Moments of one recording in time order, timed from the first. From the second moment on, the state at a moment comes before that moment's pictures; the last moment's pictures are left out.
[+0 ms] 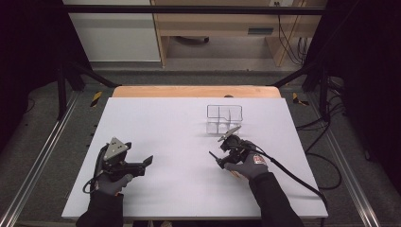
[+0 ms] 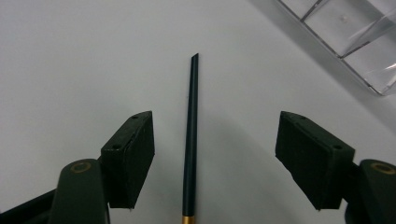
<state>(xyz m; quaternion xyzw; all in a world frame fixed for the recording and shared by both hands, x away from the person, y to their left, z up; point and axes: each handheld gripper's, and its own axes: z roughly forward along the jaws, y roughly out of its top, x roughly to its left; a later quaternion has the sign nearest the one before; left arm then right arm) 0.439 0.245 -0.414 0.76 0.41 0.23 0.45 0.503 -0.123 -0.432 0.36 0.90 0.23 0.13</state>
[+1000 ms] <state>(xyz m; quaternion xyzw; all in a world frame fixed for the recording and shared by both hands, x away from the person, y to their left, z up) 0.439 0.245 -0.415 0.76 0.41 0.23 0.45 0.510 -0.117 -0.447 0.36 0.92 0.15 0.07</state>
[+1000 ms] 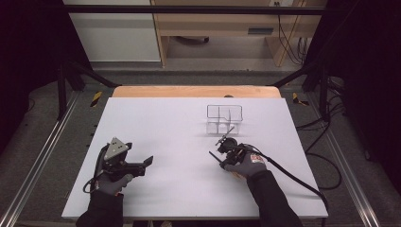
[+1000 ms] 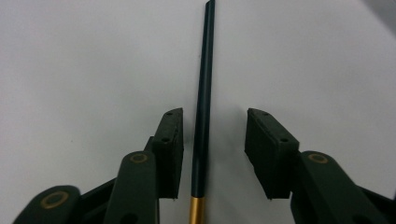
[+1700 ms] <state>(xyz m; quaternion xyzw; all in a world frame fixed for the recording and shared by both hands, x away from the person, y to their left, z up) 0.439 0.245 -0.415 0.76 0.41 0.23 0.45 0.510 -0.114 -0.447 0.35 0.93 0.12 0.05</state>
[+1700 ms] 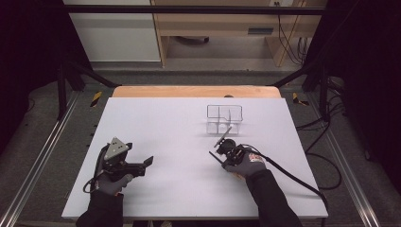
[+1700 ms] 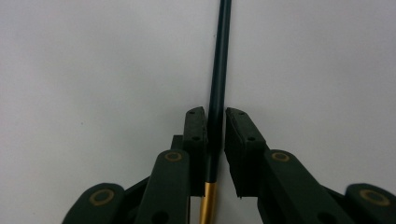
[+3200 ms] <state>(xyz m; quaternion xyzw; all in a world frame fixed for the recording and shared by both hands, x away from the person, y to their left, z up) 0.436 0.232 -0.412 0.78 0.38 0.23 0.44 0.509 -0.116 -0.394 0.33 0.93 0.16 0.04</state>
